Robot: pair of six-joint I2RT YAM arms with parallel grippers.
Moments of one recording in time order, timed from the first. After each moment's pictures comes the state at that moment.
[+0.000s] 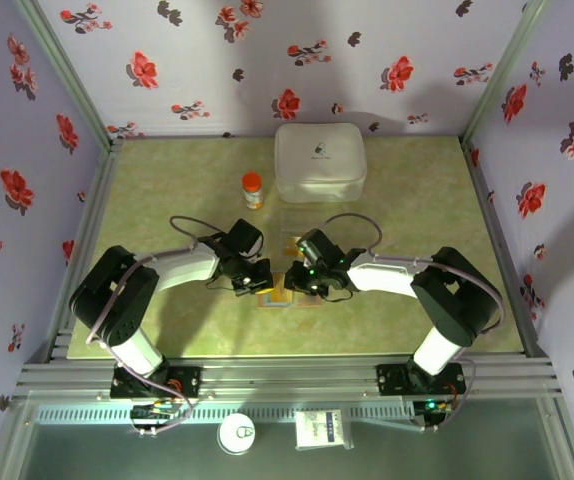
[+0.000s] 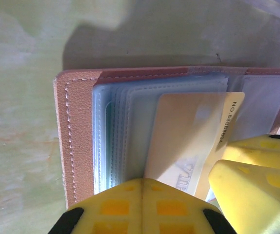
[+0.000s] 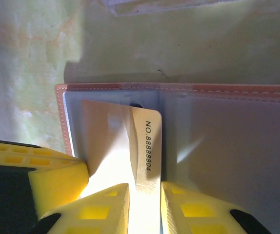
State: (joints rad) left arm -0.70 1.65 0.86 -0.39 0.39 -0.85; right arm 0.82 1.64 0.80 -0.15 -0.29 0.95
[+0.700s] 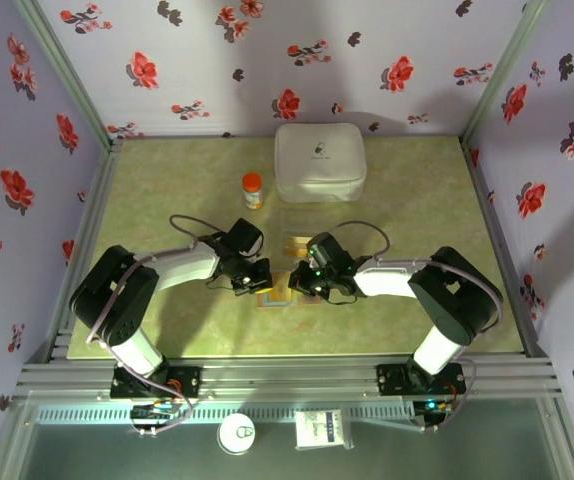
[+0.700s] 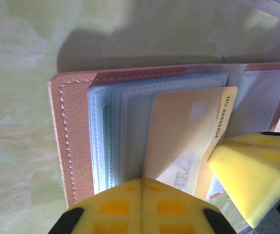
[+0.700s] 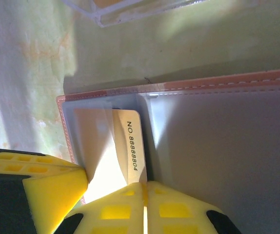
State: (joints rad) left arm -0.70 1.65 0.87 -0.41 0.38 -0.85; right arm 0.78 1.64 0.69 0.05 -0.36 1.03
